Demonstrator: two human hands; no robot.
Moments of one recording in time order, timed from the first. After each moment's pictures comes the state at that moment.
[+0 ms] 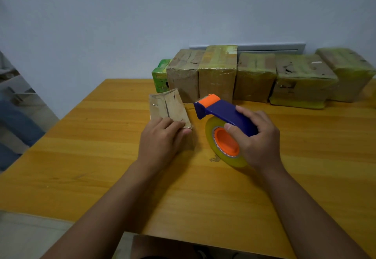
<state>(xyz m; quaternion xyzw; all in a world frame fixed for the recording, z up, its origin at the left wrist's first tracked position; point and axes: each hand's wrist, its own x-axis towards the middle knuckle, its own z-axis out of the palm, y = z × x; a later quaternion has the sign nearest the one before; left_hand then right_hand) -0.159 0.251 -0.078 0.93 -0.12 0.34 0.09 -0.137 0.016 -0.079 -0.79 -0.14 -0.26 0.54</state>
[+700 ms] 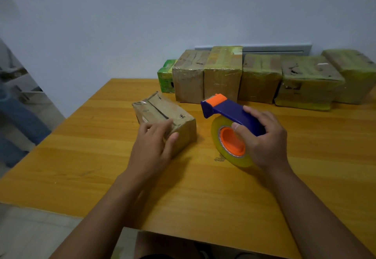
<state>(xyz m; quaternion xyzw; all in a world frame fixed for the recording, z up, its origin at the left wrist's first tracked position) -0.192 0.273 -0.077 0.94 -0.04 0.25 0.22 -0.136 0.014 -0.079 -0.78 -0.14 -0.25 0.55</state>
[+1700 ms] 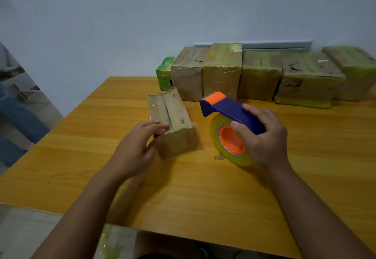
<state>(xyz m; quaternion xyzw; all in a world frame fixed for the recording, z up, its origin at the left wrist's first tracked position) -0.202 0.301 -0.058 0.95 -0.10 0.18 0.24 -0.137 0.014 -0.079 -0.78 -0.14 -0.25 0.55</state>
